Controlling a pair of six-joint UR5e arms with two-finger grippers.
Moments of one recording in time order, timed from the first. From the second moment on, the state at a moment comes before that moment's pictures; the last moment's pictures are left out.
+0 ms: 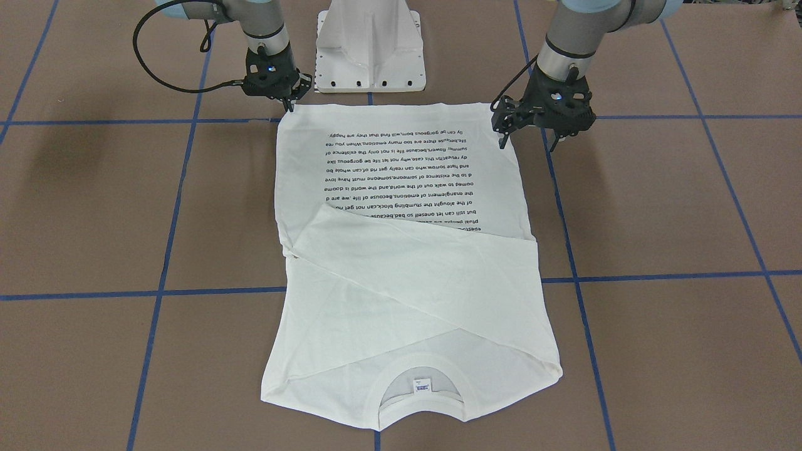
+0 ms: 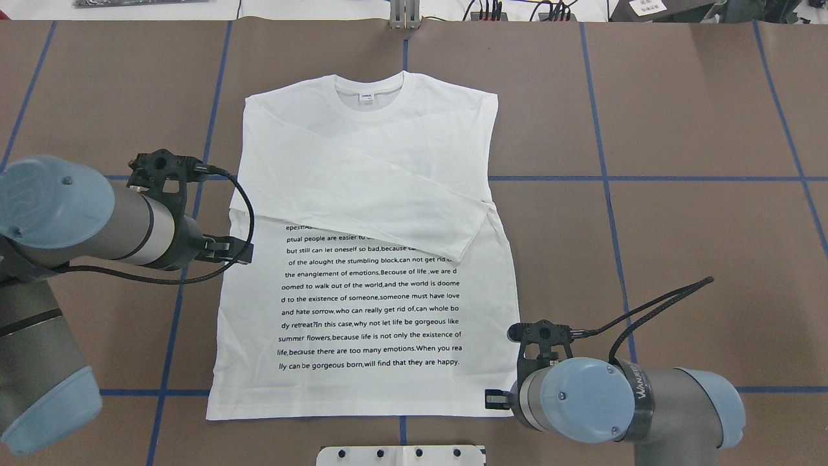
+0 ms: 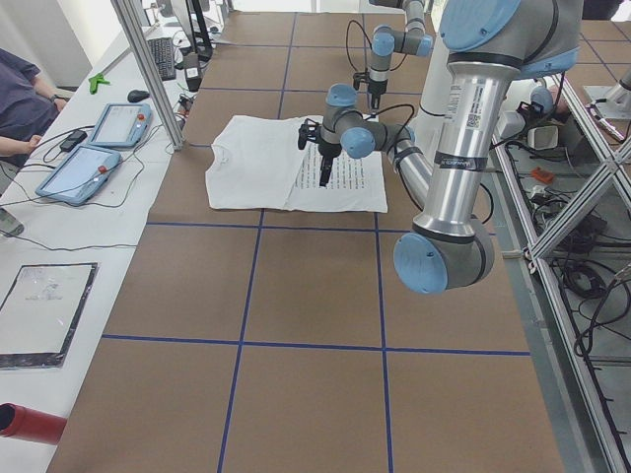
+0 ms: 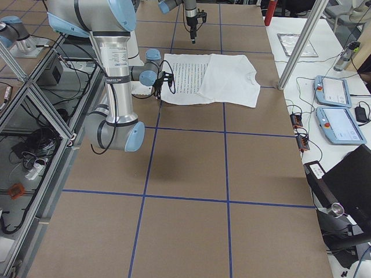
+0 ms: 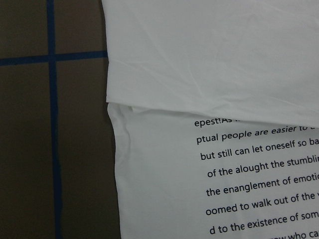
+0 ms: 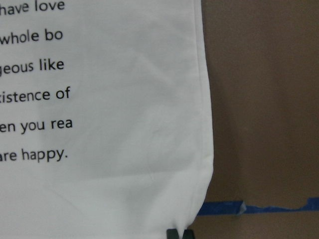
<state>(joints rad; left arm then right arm) -0.59 -1.74 -2.13 -1.66 -1.85 -1.14 0.14 -1.34 2.08 -1.50 1.66 1.54</state>
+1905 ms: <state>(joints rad) -0.14 -1.54 -2.08 -1.91 -1.66 -1.76 0.18 -1.34 2.12 -1.50 1.64 1.55</state>
